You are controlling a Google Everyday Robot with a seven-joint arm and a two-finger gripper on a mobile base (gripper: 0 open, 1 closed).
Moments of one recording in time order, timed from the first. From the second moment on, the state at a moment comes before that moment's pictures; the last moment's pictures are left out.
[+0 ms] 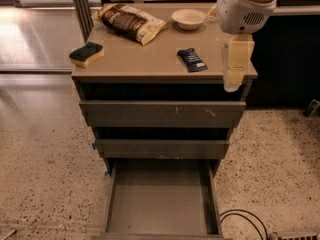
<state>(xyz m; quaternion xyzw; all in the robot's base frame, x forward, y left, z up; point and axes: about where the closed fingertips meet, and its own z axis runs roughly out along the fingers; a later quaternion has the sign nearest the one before) 0.552 -0.135 0.965 -0.74 0.66 -0.04 0.14</state>
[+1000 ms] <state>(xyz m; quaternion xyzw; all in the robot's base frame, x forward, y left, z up) 0.585 -0.125 0.944 -0.69 0.70 -0.06 0.15</state>
